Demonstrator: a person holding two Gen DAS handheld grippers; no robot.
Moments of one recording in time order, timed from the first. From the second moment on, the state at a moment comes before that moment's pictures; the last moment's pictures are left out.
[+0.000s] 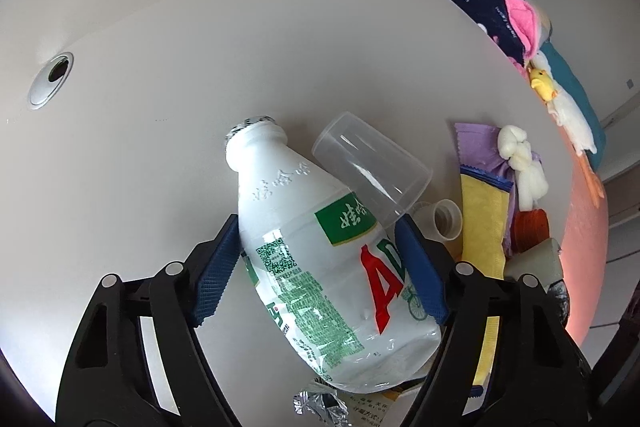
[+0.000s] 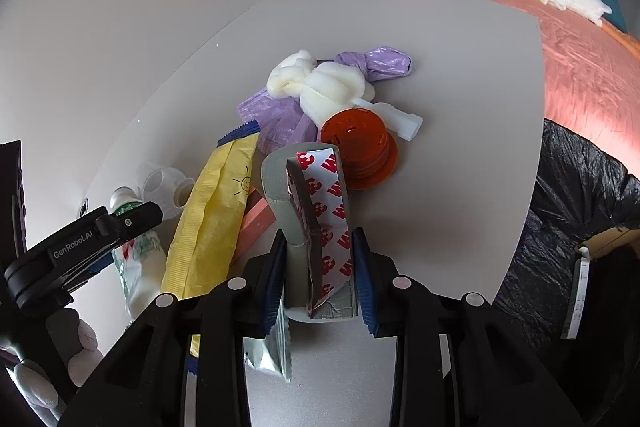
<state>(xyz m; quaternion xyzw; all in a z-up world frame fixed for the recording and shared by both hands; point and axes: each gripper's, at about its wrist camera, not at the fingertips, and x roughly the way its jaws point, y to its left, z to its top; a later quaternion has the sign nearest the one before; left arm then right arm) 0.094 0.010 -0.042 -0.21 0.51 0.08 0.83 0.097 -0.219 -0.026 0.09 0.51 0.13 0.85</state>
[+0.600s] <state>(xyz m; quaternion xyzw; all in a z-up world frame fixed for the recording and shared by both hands) 0.076 -0.010 0.008 -0.19 0.46 0.03 0.87 0.080 -0.264 0.013 0.13 0.46 0.12 0.87</state>
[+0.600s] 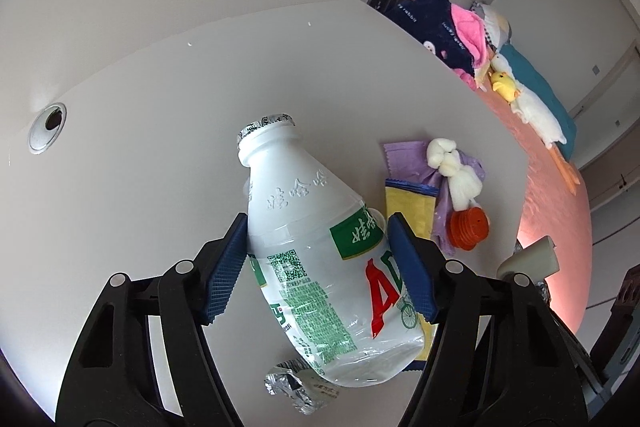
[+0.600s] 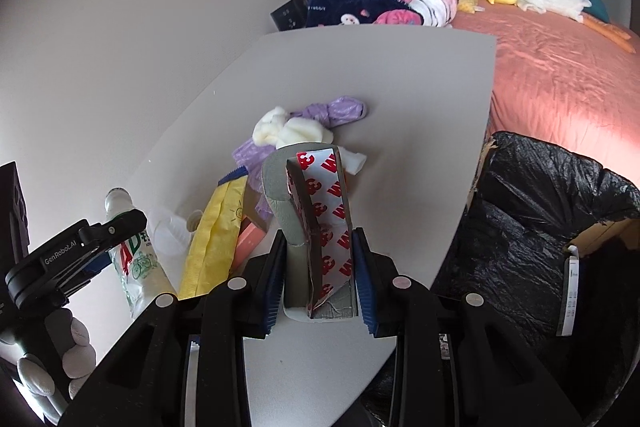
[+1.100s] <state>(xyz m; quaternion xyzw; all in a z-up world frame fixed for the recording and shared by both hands) 0.076 -0.066 0.031 -0.16 0.45 -0.01 0.88 0.059 -0.315 0.029 0.16 0.44 0.09 0.88</state>
